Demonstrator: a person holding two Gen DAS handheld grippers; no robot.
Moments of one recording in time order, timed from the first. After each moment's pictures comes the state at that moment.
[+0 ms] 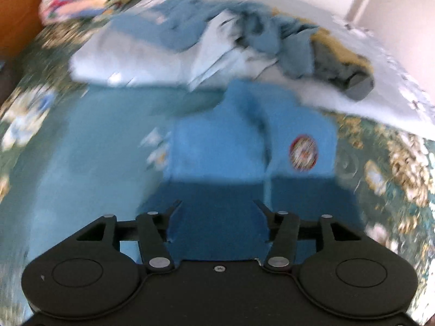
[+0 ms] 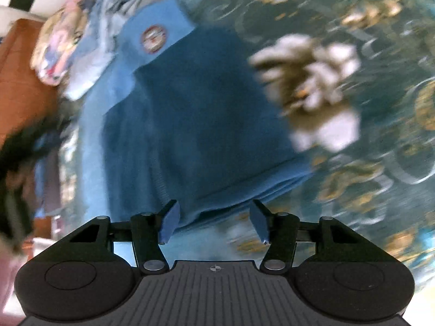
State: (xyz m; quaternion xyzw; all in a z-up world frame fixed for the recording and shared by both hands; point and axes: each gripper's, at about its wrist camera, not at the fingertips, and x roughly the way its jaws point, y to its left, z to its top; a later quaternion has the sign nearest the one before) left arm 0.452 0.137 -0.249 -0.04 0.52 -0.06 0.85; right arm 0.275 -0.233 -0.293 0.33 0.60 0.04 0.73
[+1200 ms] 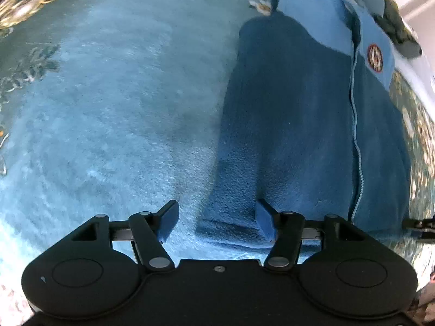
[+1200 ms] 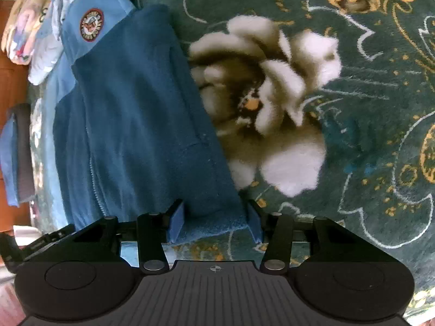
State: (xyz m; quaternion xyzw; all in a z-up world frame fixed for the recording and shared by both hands) left arm 0.340 0.243 -0.351 -0.15 0.63 -0.04 0.76; right arm 0.317 -0.261 -0.372 0.31 0.68 0.06 0.67
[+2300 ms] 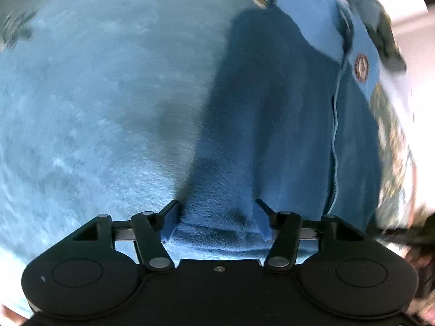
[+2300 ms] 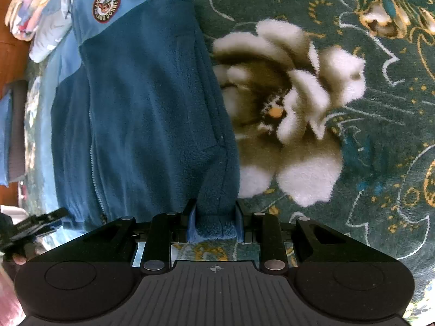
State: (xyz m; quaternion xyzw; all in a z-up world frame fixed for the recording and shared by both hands) left arm 0.339 0.267 -0.366 -0.28 0.63 -0.06 0.72; right arm 0.332 -0.240 -0.363 0.25 0.69 0.07 0.67
